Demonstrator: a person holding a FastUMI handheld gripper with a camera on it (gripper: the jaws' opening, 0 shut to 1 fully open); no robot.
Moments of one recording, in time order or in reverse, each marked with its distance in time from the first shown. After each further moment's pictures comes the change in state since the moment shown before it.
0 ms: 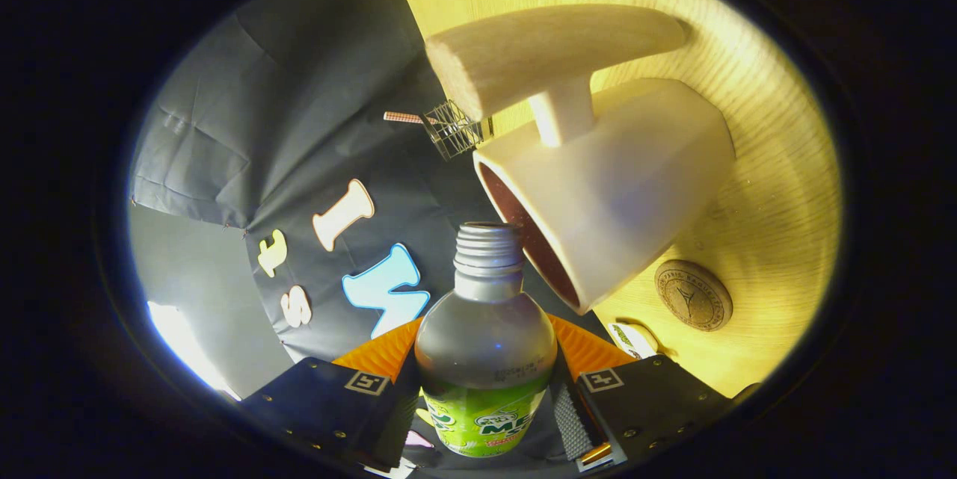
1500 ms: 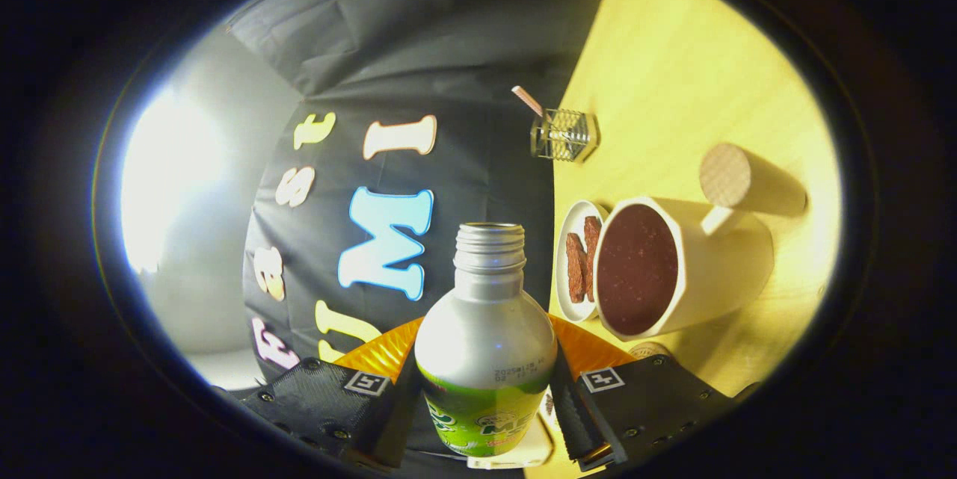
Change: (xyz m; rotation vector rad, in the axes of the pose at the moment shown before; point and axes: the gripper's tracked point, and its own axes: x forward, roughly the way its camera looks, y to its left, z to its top) arm -0.011 0.014 -0.013 -0.726 0.033 0.068
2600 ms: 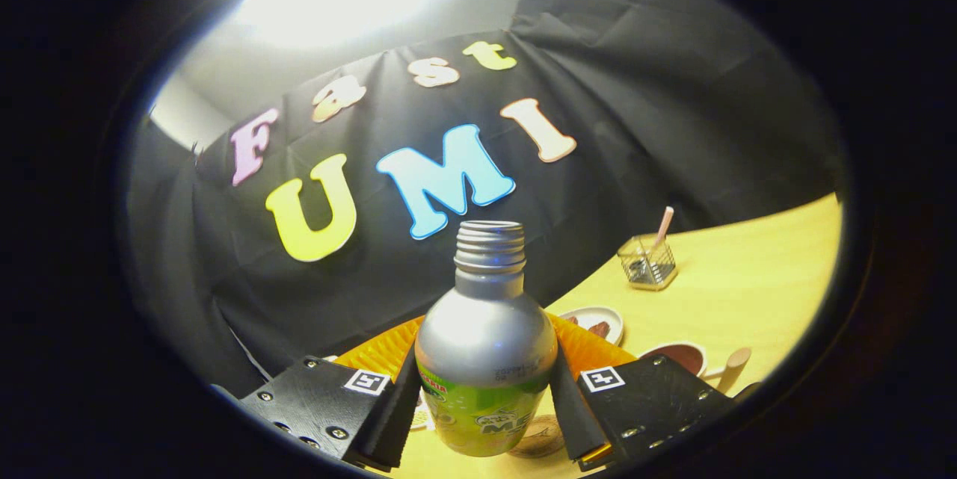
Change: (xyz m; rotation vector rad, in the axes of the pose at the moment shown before) arm -0.009 0.063 -0.028 -0.985 -0.035 0.015
